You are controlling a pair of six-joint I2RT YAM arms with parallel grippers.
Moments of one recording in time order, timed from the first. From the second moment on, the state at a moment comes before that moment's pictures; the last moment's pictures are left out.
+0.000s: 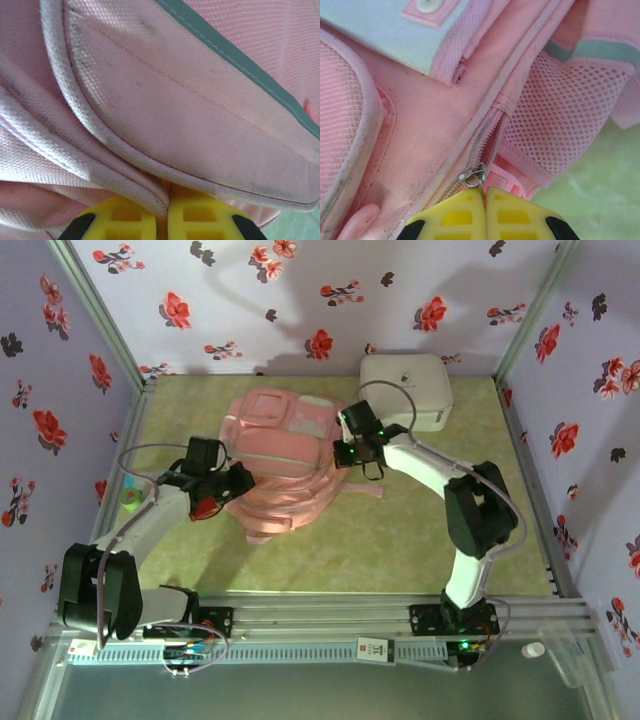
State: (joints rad) left arm -0.29 1.29 0.80 -0.43 0.34 -0.67; right arm 0.56 1.80 1.32 -0.49 -0.08 0.29
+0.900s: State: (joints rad) left arm -0.33 1.29 0.78 -0.42 0.34 -0.70; right arm 0.44 1.67 1.31 -0.51 -0.06 0.31
